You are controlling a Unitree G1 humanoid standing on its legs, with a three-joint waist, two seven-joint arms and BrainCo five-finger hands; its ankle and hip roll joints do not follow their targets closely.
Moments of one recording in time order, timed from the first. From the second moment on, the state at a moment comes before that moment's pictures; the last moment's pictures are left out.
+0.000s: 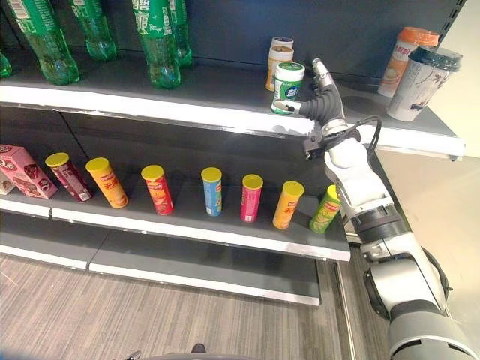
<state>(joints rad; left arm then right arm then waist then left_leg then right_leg) 0.18 0.25 0.04 1.14 -0.26 0.00 0.10 -0.79 -0.63 0.26 0.25 0.28 0.00 -0.18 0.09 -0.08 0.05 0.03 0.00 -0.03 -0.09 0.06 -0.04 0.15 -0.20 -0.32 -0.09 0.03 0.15</state>
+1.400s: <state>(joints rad) 0.19 0.28 0.05 1.00 -0.21 -0.05 -0.03 0.34 -0.64 -0.16 -0.07 0.65 0.02 0.36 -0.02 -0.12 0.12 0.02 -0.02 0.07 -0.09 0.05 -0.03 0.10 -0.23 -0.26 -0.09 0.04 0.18</state>
